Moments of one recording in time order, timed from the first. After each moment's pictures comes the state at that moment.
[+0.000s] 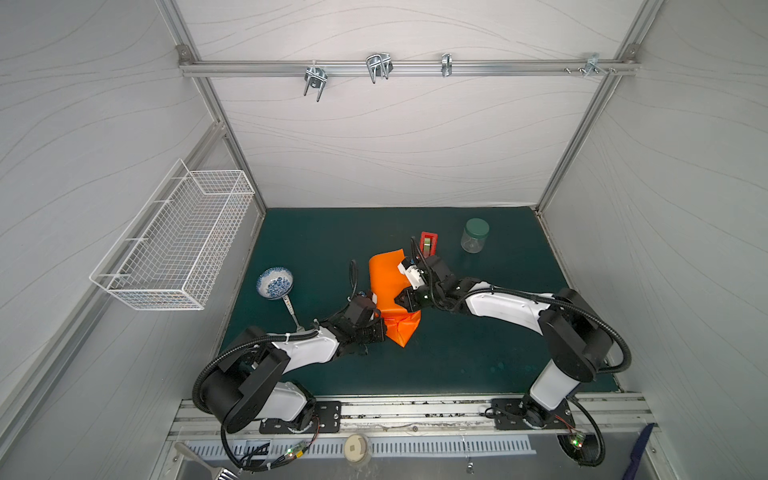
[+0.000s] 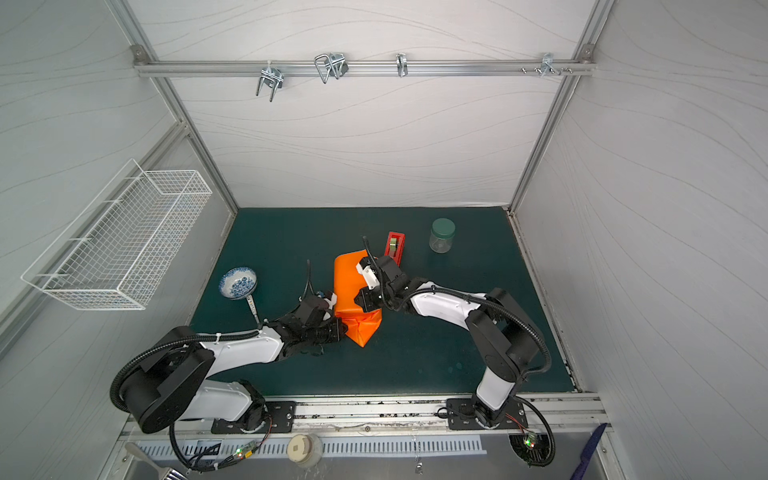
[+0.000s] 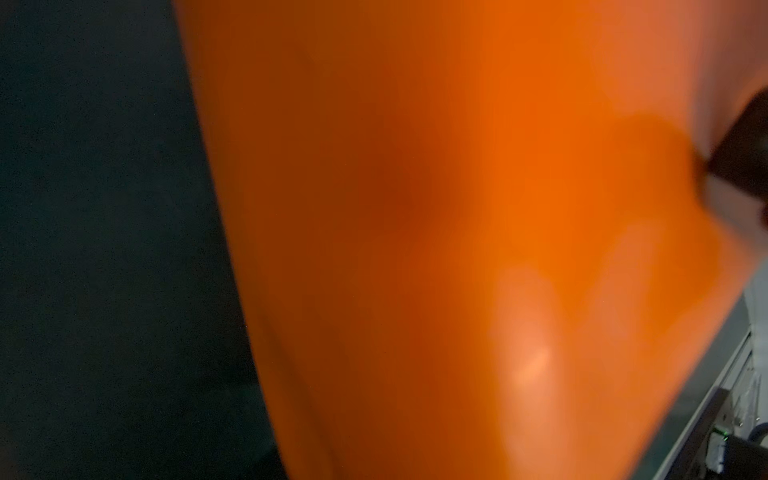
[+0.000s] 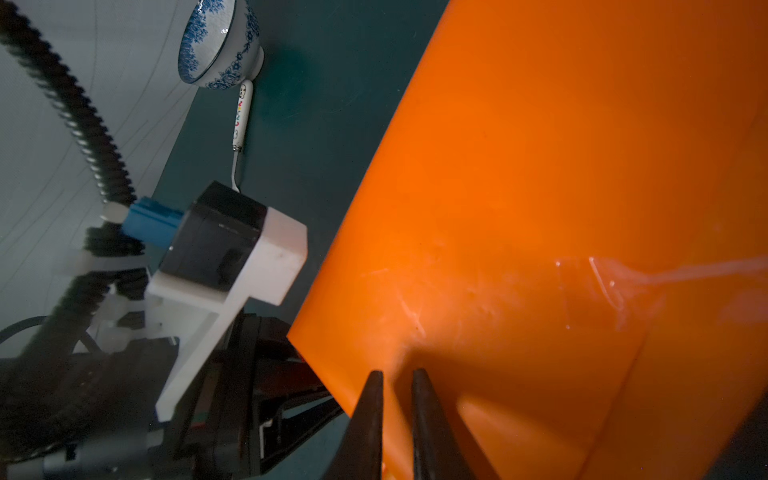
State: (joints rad) left arm -0.65 1.36 0.39 0.09 0.14 -0.72; right arm 0.83 1.68 1.00 -0.10 -0.35 0.40
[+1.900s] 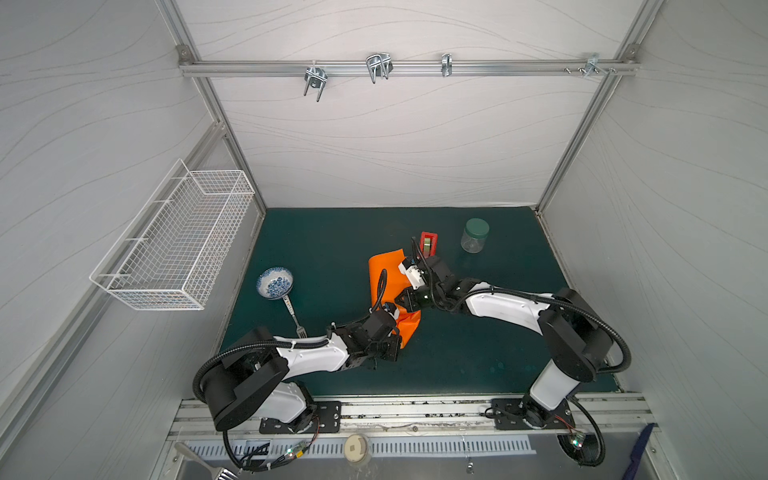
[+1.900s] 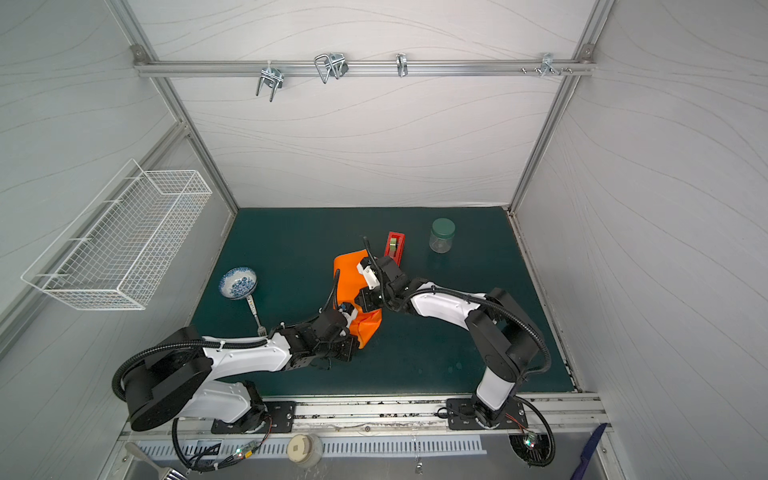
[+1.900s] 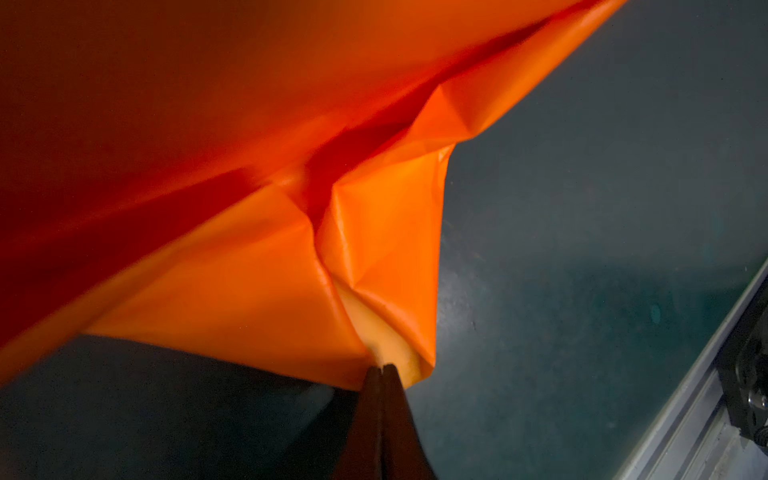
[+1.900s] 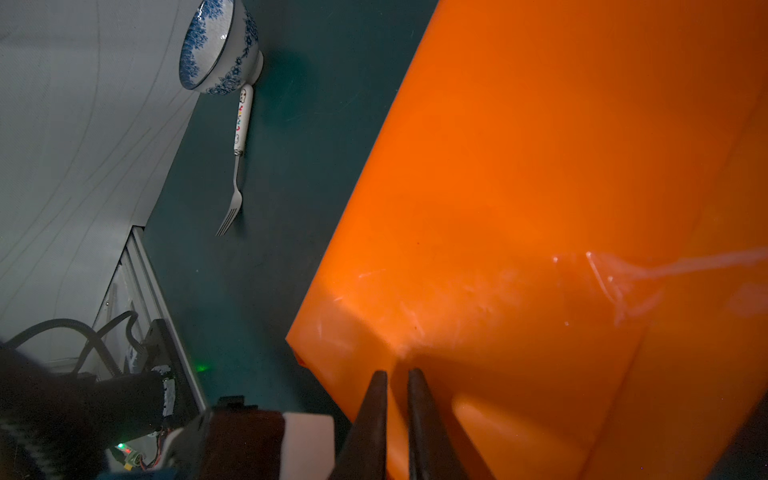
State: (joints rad) left arm -0.88 1.37 0.44 -0.01 0.09 -0.63; right arm 0.83 1.68 1.00 -0.09 -0.36 0.42
